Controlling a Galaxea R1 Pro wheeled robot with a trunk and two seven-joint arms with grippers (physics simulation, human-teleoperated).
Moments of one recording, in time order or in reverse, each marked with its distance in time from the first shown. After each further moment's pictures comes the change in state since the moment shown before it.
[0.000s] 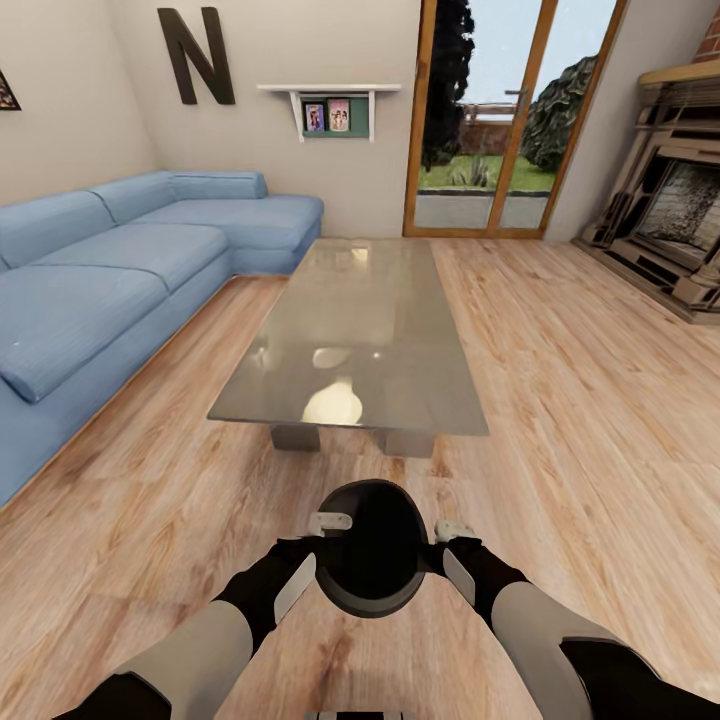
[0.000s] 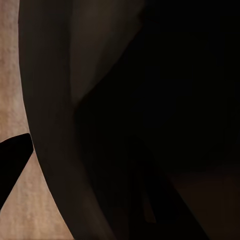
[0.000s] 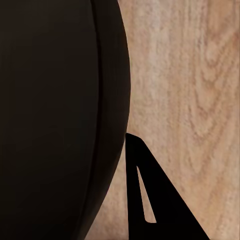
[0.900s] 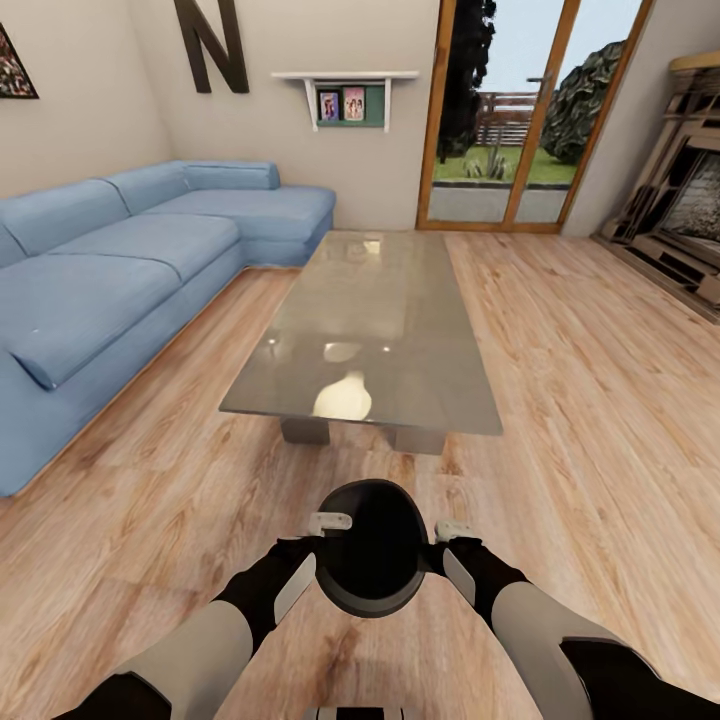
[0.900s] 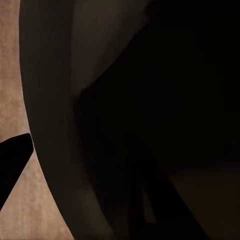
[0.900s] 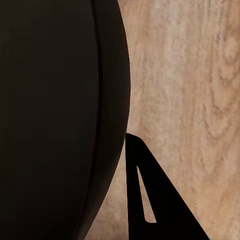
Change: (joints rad) left arm 0.000 0.000 0.000 0.000 0.000 -0.002 0.000; right arm 0.000 0.000 -0.001 -0.001 -0.001 0.000 0.000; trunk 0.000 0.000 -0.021
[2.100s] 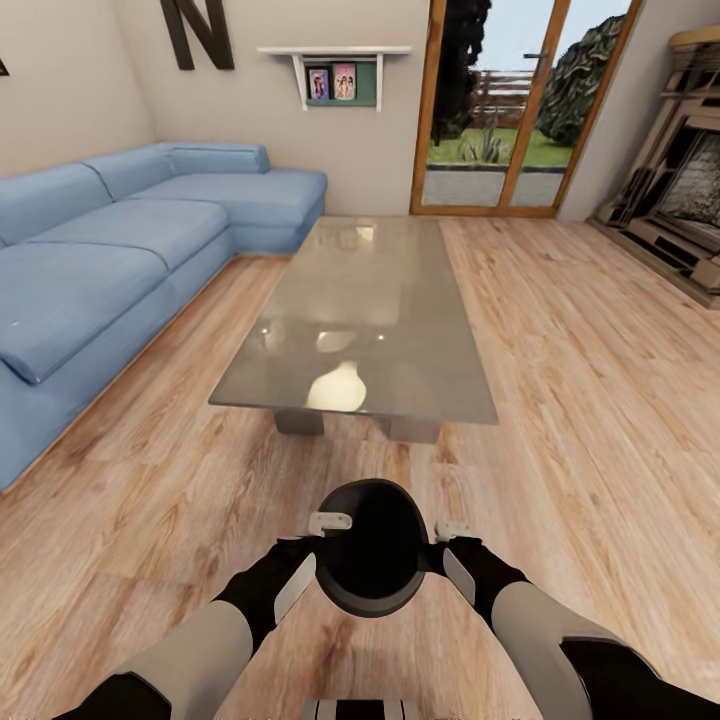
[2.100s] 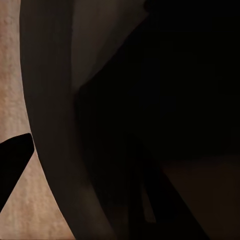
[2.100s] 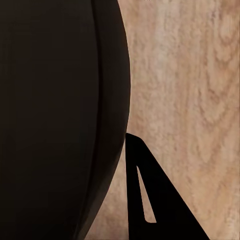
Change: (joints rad) left arm 0.000 0.000 0.000 0.000 0.001 0.000 0.000; right arm 0.000 0.000 0.000 -0.001 0.000 0.000 -0.001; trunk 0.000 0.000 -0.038
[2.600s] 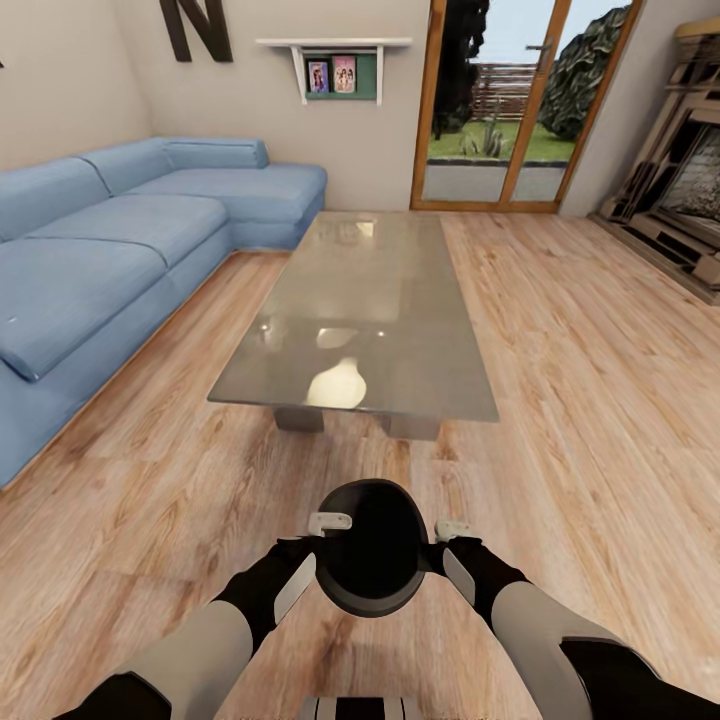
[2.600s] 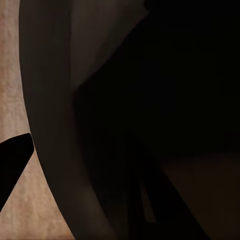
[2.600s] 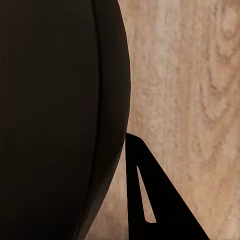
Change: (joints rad) left arm 0.000 0.000 0.000 0.000 0.000 -0.001 0.000; right arm 0.000 0.001 -0.005 -0.001 0.007 0.000 0.001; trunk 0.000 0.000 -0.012
